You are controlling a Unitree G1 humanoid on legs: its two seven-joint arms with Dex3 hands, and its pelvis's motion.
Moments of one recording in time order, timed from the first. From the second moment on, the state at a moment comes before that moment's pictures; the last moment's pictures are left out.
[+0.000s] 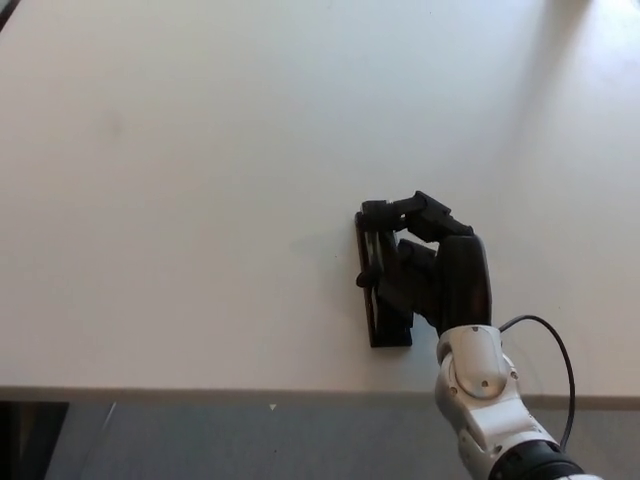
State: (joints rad) left_arm 0.04 0.44 0.22 1.22 -0.01 -0.49 -0.27; right_arm -0.64 0.09 0.01 1.09 -0.06 -0.62 -0.24
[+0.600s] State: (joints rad) left_arm -0.12 0.44 0.22 1.21 -0.02 -0.49 -0.26; right_arm -0.88 -0.09 -0.13 0.55 0.04 -0.36 -0.14
